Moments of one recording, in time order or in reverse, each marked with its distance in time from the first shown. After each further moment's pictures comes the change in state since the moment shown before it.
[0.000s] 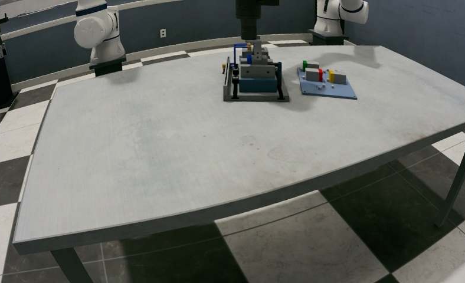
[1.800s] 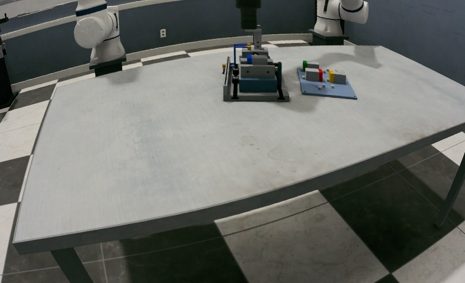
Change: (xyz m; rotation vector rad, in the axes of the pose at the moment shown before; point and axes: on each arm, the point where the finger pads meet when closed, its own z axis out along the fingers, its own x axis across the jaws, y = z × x) left arm 0.000 0.000 -0.035 0.000 0.000 0.000; right arm 0.000 0.000 0.000 0.000 0.000 0.000
